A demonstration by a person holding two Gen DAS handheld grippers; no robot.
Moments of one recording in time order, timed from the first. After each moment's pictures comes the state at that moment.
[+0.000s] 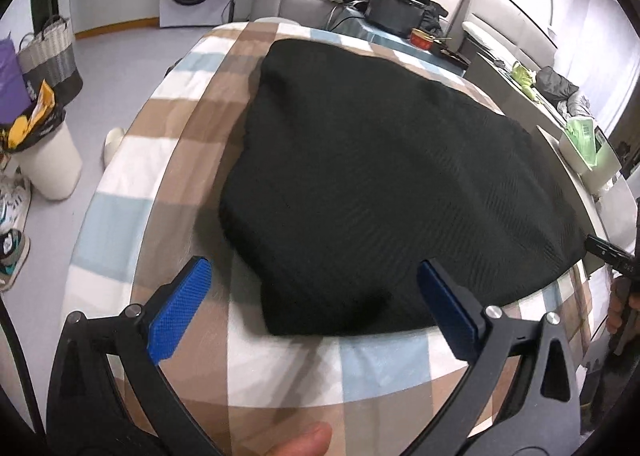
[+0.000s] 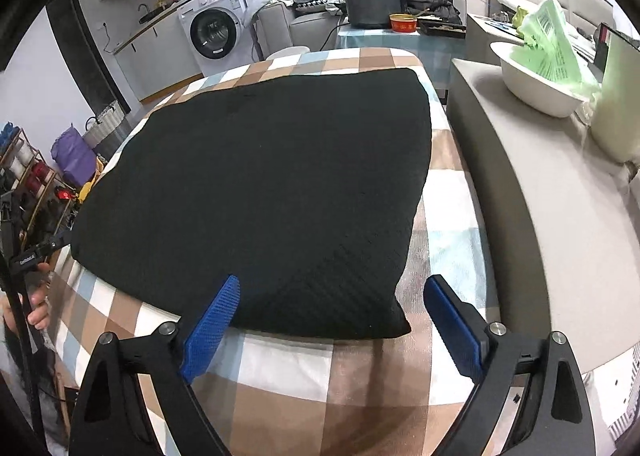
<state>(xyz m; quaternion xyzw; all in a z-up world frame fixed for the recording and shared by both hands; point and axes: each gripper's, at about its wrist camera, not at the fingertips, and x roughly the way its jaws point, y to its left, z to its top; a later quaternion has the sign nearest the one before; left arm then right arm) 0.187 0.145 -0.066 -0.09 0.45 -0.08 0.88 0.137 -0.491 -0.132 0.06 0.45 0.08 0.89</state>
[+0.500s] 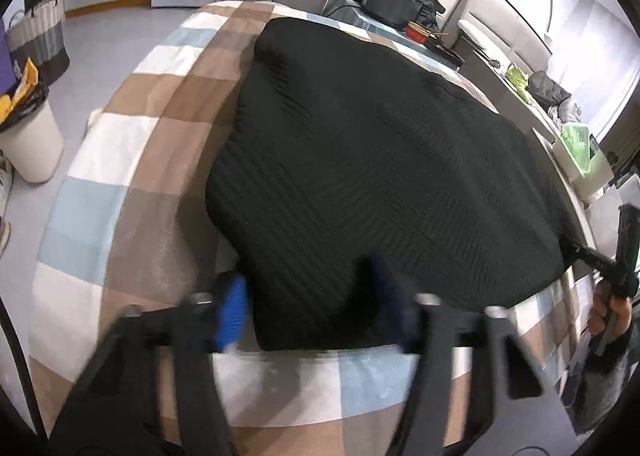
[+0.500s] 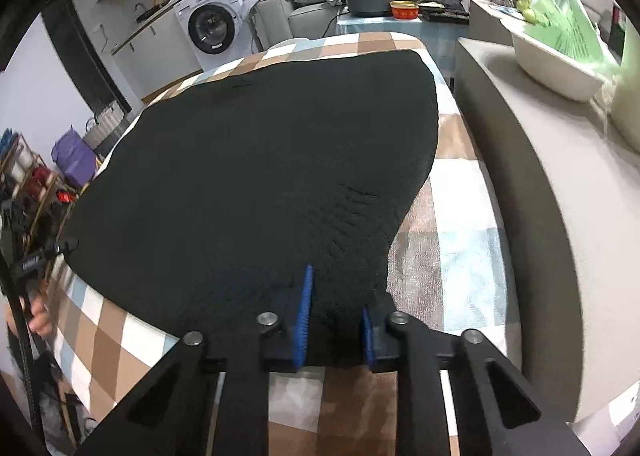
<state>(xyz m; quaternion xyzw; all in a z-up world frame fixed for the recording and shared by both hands) 0.211 0.150 -0.086 -0.13 0.47 -0.10 0.87 0.151 -0.490 -0.148 0.05 0.46 0.08 0.88</state>
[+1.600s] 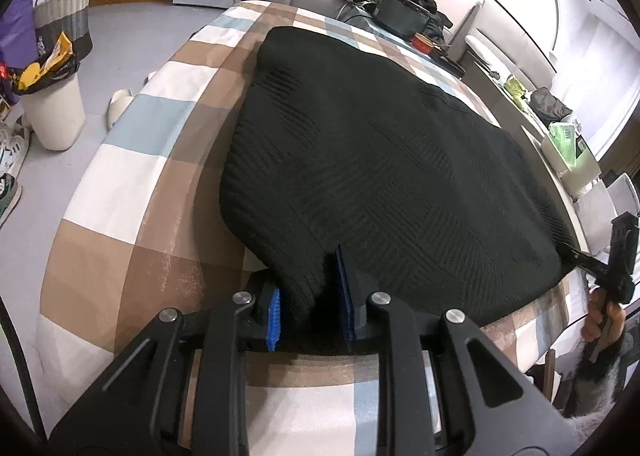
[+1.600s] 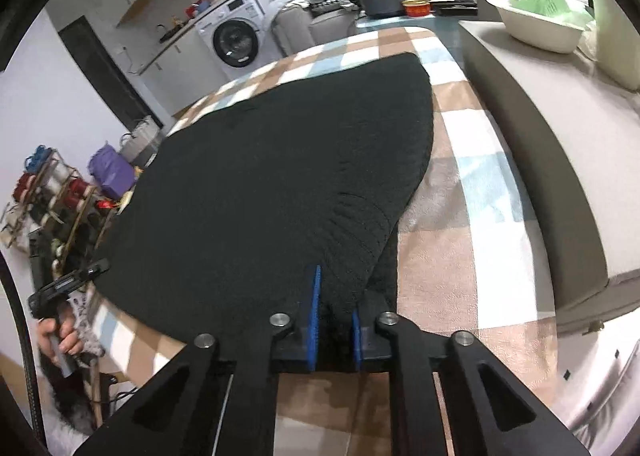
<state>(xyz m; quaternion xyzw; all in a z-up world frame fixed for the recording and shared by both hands) 0.113 0.171 -0.084 -0.15 0.45 -0.08 0.87 0.100 -0.503 -0.150 0.12 0.45 0.14 0.87</state>
